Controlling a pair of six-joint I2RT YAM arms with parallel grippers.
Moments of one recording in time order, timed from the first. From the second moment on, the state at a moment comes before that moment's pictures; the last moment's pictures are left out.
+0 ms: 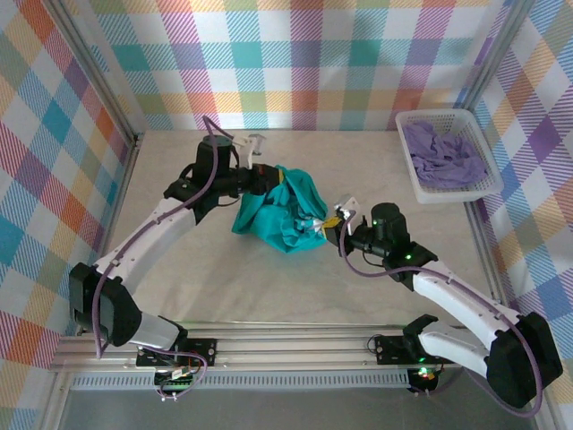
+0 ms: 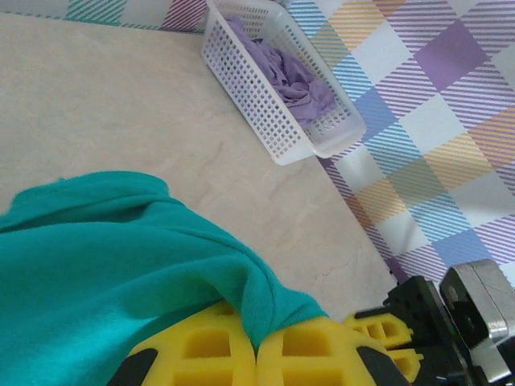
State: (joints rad) left arm -0.45 1.43 1.29 -0.32 0.52 -0.44; right arm 0.54 1.02 0.59 0.03 -0.35 -0.02
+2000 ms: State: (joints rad) left arm -0.61 1.43 1.04 -0.34 0.08 -0.39; right arm 0.48 1.45 1.02 0.16 -0.83 0.46
